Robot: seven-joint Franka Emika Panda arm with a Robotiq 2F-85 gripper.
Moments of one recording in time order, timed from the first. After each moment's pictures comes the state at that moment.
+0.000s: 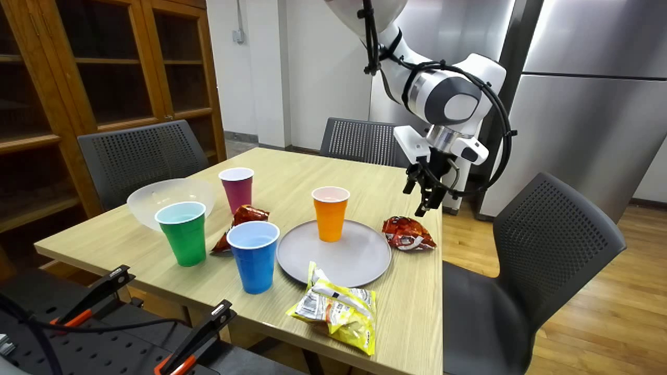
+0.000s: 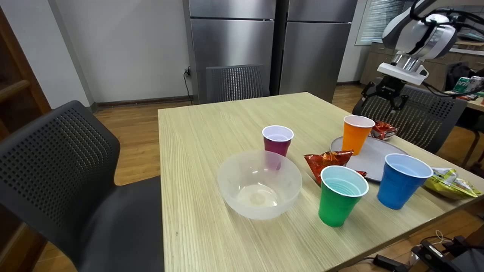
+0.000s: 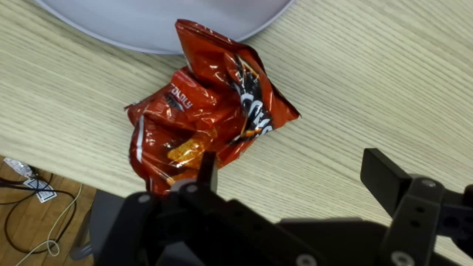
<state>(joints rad) -0.44 1.00 -0.16 -1.23 0.46 2.11 0.24</state>
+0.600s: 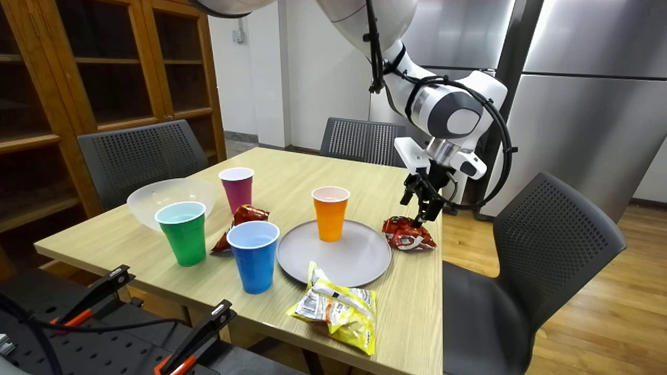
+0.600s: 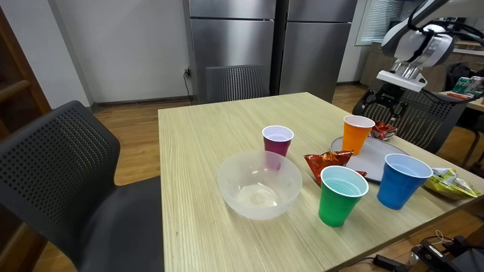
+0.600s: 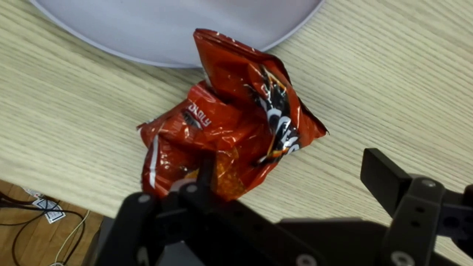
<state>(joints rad) -0.46 1.07 -0.16 -1.17 0.46 2.05 0.25</state>
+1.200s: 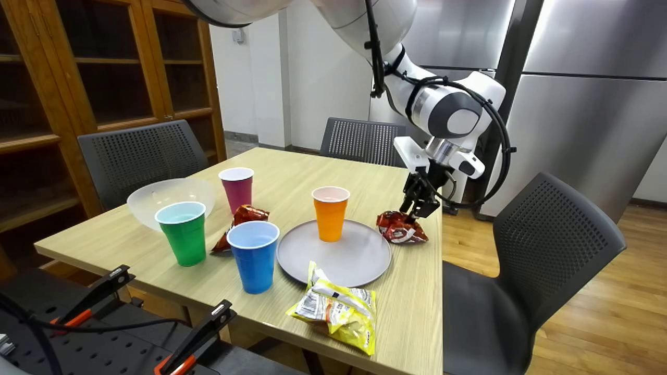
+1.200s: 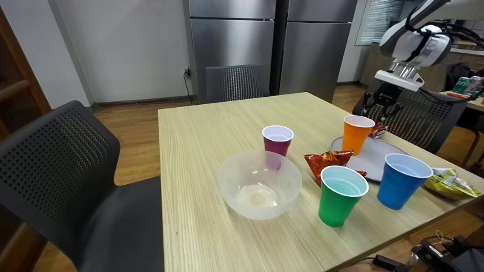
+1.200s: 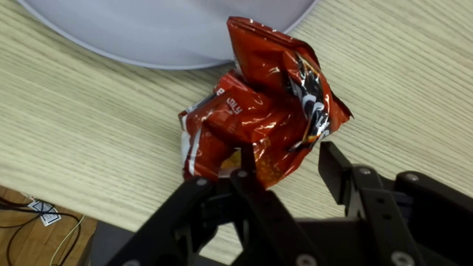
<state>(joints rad) -0.46 1.09 -0.16 -1.12 0.46 2.02 0.26</state>
